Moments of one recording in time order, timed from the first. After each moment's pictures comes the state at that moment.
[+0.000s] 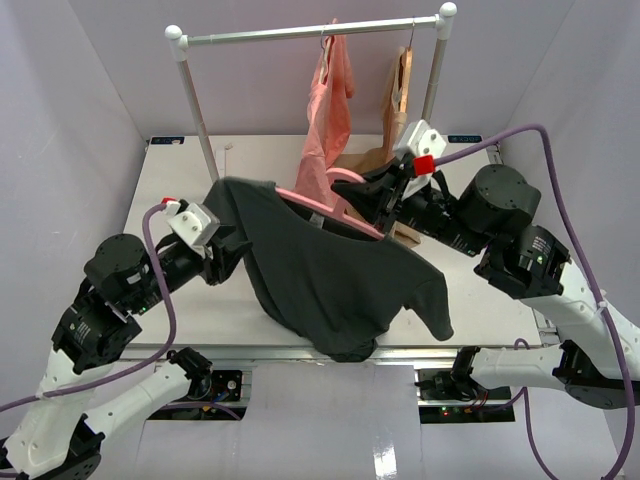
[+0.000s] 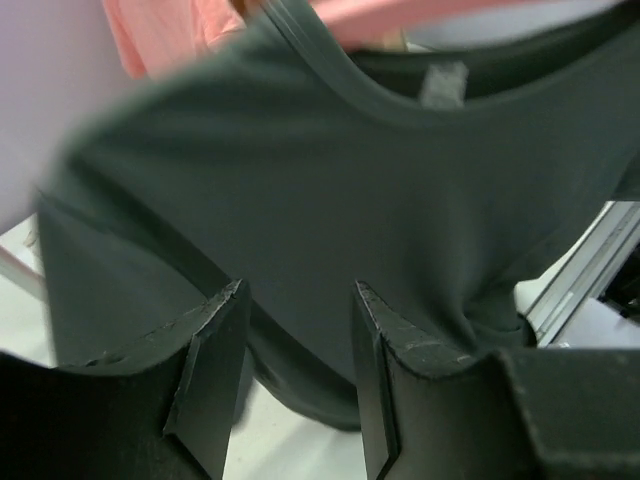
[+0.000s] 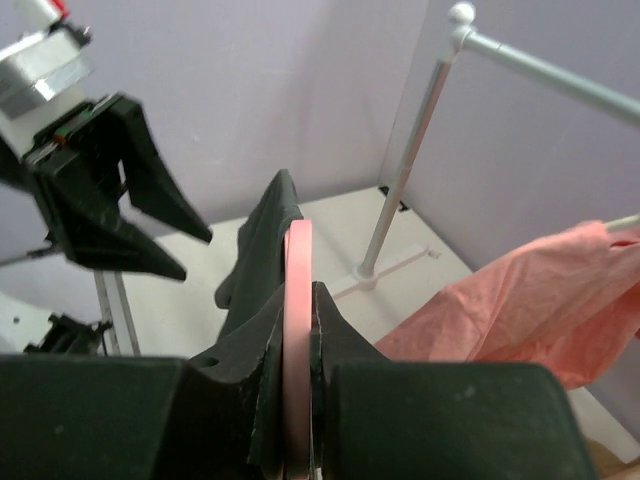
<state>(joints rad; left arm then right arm) -0.66 0.67 1.25 -0.69 0.11 0.12 1.10 1.12 1.65 -0.39 -0.04 -0.14</state>
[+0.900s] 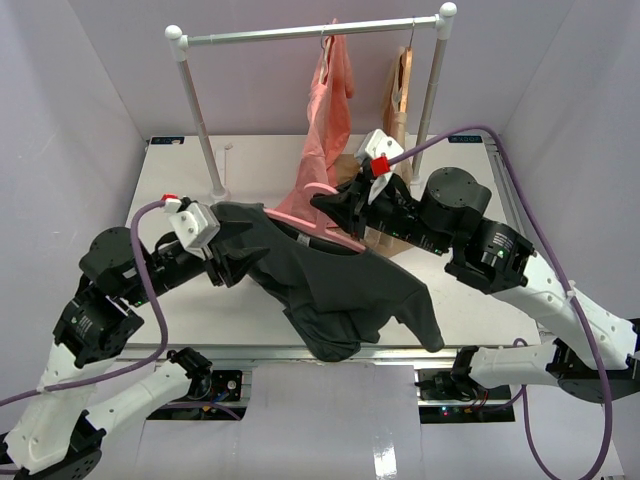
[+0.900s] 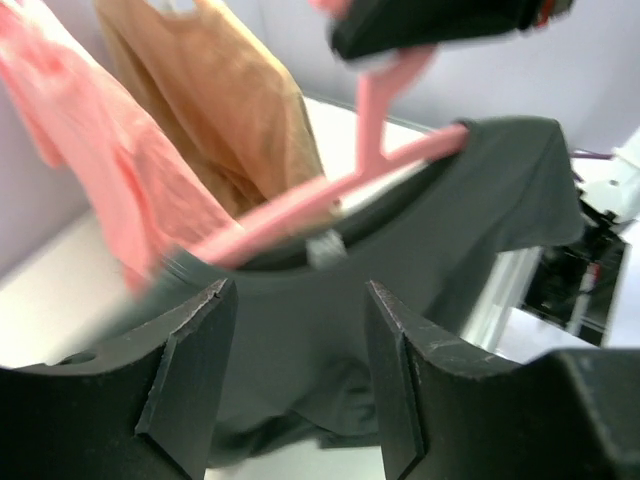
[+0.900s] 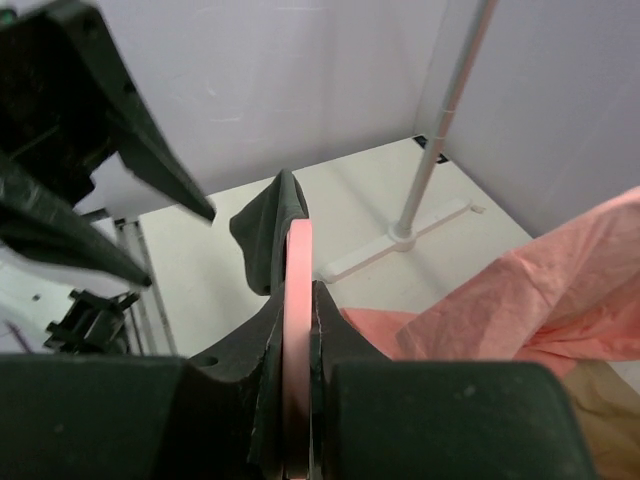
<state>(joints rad) -0.66 0.70 1.29 -0.60 0.32 0.10 1.10 1.17 1.58 -0.37 -0.05 -0.06</state>
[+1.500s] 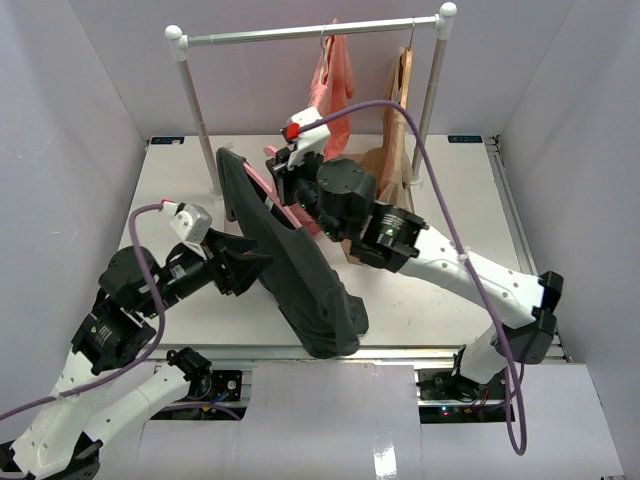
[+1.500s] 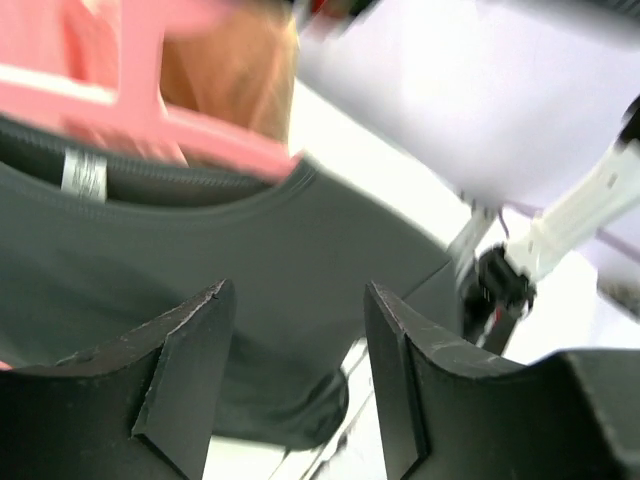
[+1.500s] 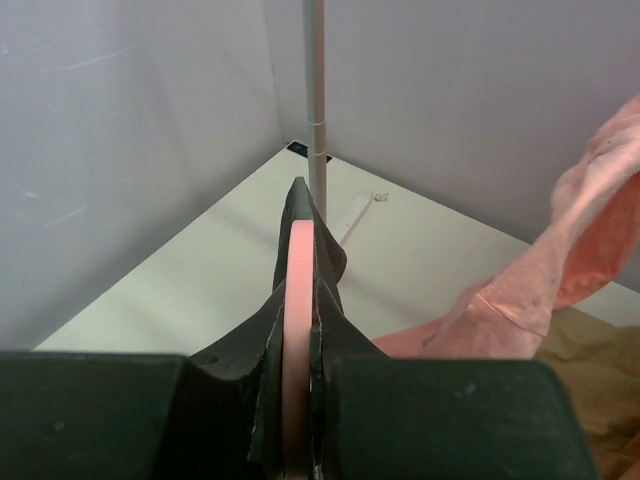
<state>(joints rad) -0.66 0.59 1.05 -0.49 0.25 -0.26 1.19 1.56 1.78 -0.17 0.49 0.04</state>
